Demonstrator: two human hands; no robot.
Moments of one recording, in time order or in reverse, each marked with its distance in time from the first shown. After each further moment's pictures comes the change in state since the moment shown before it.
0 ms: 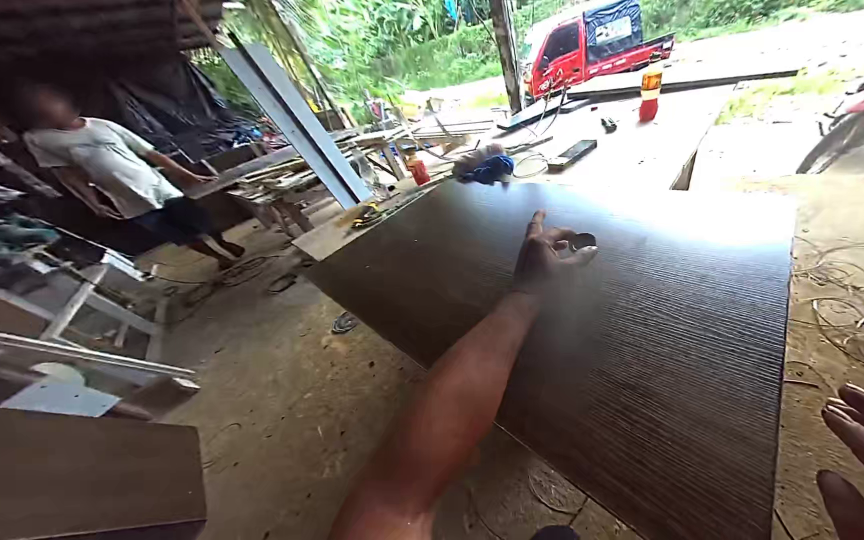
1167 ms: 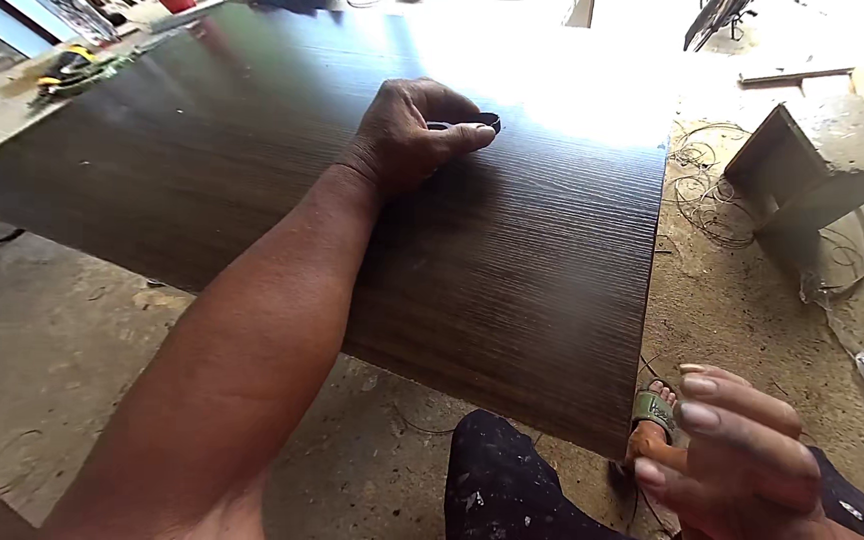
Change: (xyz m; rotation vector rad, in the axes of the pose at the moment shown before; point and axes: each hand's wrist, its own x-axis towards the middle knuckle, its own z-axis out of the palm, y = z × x) left_hand -0.005 0.015 -0.008 -0.099 -0.398 0.184; right_hand -0.039 -0.067 0.003 0.123 -0.013 -0.281
